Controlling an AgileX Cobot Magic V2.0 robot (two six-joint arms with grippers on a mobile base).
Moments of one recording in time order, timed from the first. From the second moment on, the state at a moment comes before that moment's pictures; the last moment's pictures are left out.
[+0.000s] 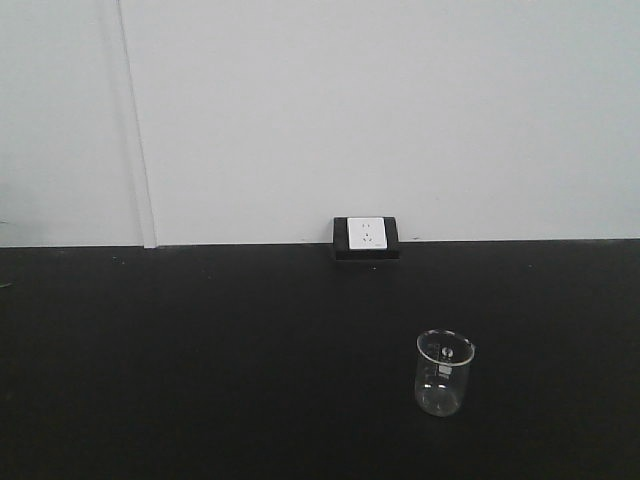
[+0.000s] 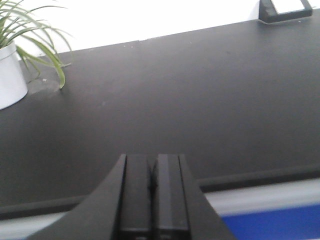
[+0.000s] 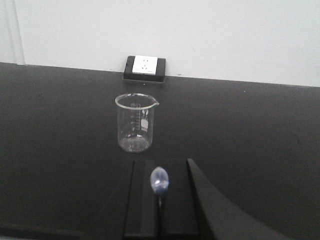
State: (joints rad) left arm -0.07 -0.01 0.03 -0.02 0.01 0.05; right arm 0.02 0.44 -0.04 -0.45 -0.23 0.37
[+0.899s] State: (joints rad) left arm -0.07 -0.01 0.03 -0.02 0.01 0.05; right arm 0.02 0.44 -0.04 -0.45 -0.23 0.37
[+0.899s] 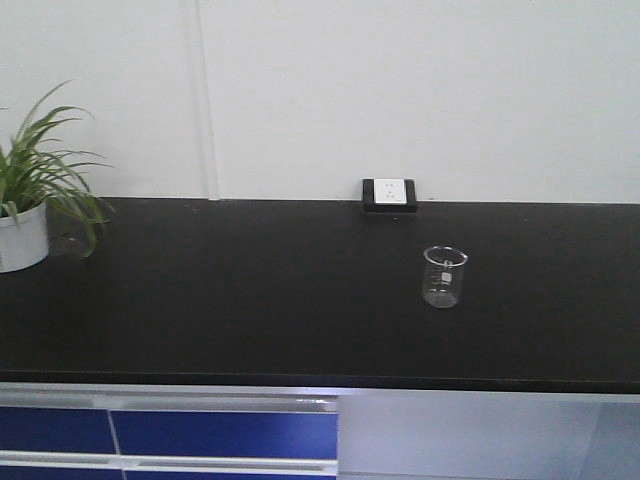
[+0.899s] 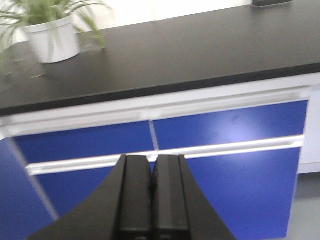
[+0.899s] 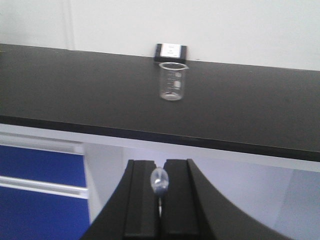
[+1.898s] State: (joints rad) left arm -0.07 -0.01 0.03 -0.02 0.01 0.05; right arm 0.02 0.44 -0.04 -0.45 -0.23 0.37
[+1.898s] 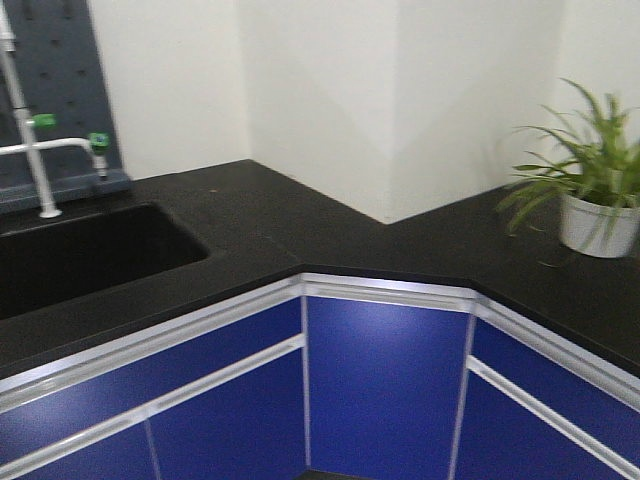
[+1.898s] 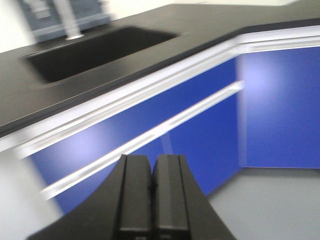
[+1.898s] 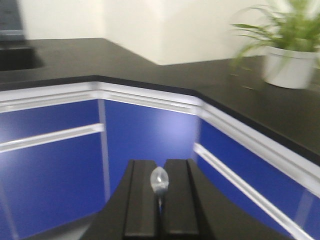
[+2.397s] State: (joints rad) left arm -0.07 -0.01 0.03 -0.02 0.01 0.05; right arm 0.02 0.44 -0.04 -0.45 -0.23 0.37
